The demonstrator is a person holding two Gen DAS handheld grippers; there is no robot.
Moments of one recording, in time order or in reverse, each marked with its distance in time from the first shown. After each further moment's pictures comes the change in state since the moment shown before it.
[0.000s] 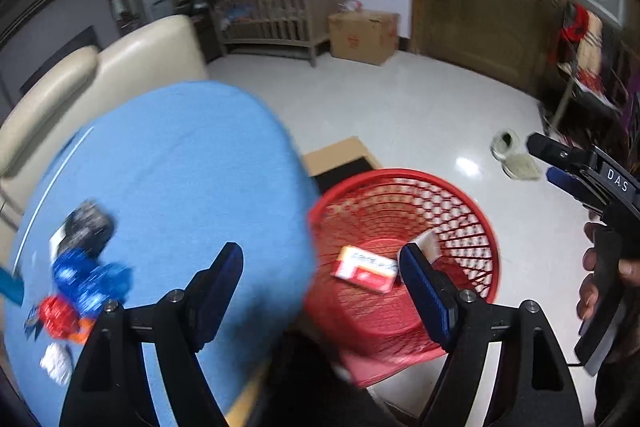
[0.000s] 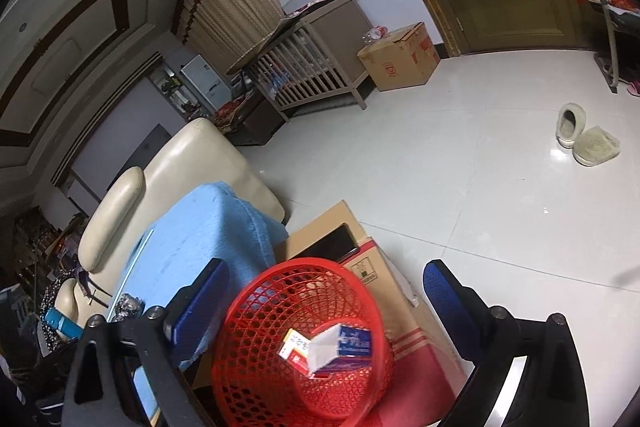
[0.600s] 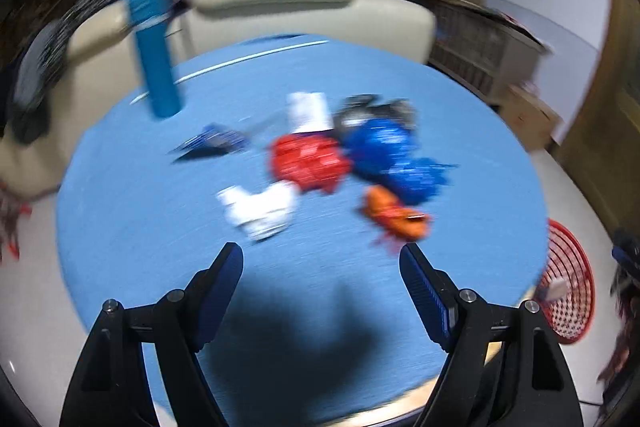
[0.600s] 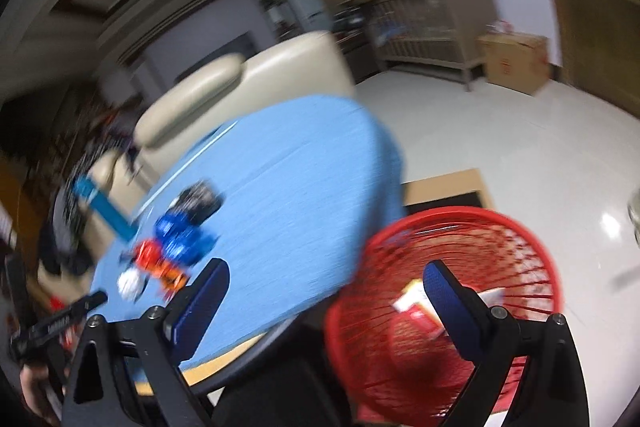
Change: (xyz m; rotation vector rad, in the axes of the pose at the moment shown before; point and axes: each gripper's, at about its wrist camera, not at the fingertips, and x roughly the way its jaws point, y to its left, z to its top) left arm -0.091 0.233 -0.171 -0.627 -0.047 0.324; right arm 0.028 0.180 -0.086 -0.418 0.210 0.200
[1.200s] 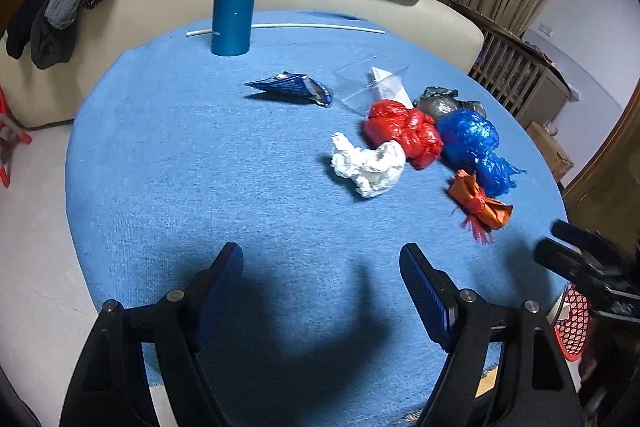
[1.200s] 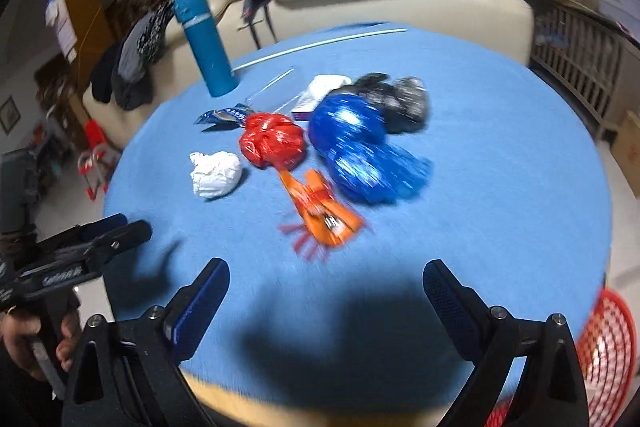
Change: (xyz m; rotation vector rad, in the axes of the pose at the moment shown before) left arm 0.020 0.076 -0.030 -0.182 0.034 -0.029; right arm 0.134 0.206 -0.037 -0.514 0.297 0.201
